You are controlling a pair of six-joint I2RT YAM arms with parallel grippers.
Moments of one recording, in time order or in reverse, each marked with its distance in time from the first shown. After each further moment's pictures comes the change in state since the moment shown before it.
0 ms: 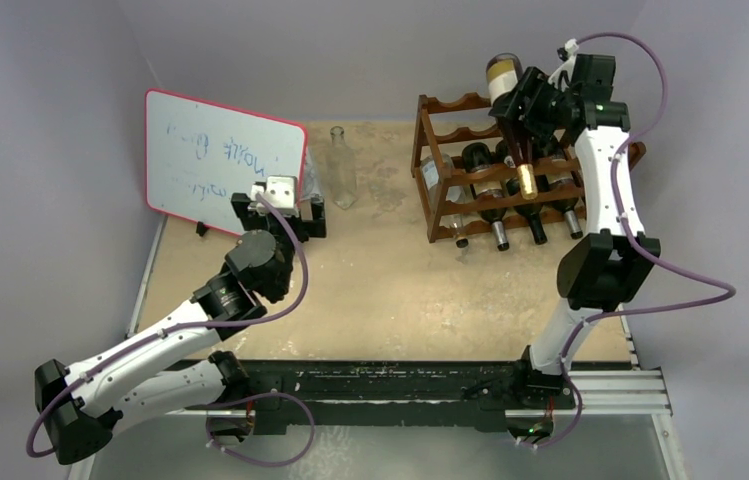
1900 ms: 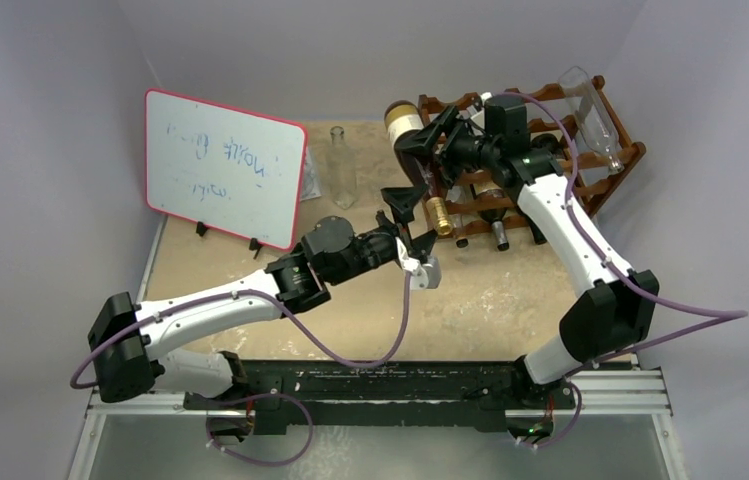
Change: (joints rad) left arm -0.182 0.402 0.238 0.203 0.910 0.895; right arm 0.411 -0.297 -0.480 0.315 -0.101 0.706
